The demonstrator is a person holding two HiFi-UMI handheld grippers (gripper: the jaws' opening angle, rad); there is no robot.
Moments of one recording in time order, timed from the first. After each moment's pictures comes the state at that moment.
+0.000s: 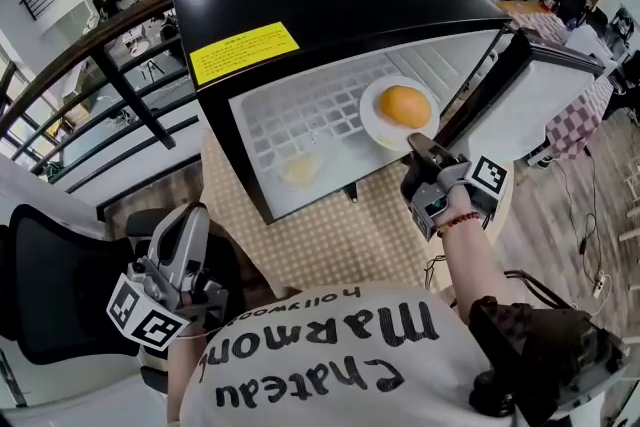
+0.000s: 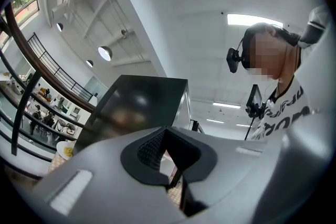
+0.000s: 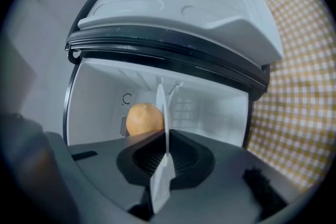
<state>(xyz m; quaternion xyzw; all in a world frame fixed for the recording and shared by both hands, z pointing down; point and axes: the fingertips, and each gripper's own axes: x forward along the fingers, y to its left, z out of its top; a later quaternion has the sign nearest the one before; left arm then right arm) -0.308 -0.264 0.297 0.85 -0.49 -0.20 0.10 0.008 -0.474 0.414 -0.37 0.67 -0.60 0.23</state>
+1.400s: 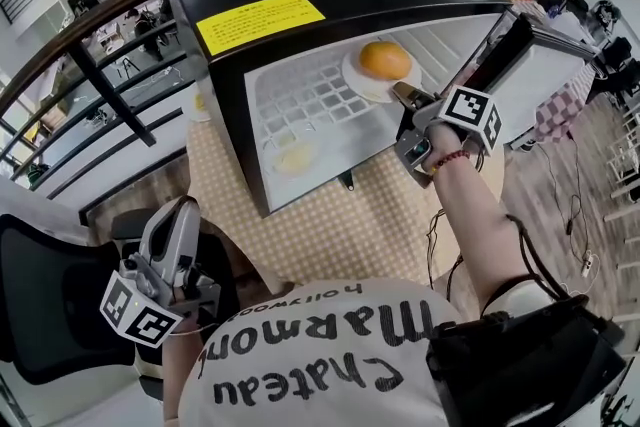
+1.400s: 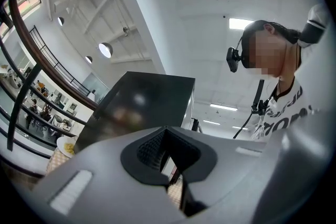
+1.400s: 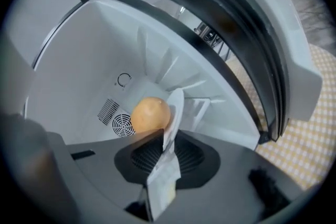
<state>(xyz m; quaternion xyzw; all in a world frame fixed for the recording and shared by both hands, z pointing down) -0.337 -0.278 0.320 0.85 -0.47 -0.21 0.11 -0.031 -0.542 0.389 -0.45 0.74 -0.48 0.10</state>
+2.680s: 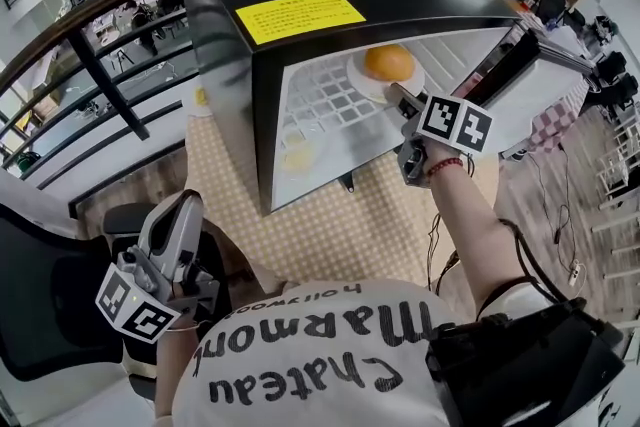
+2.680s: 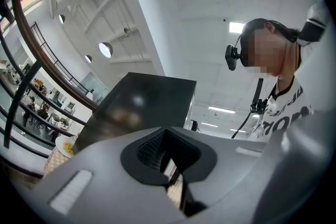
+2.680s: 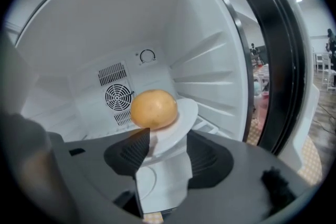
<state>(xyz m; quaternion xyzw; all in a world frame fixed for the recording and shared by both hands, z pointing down) -0.346 -0.280 0.321 0.85 -0.45 -0.22 0.11 -0.041 -0.547 0.382 -0.53 0.81 -0.25 -0.09</state>
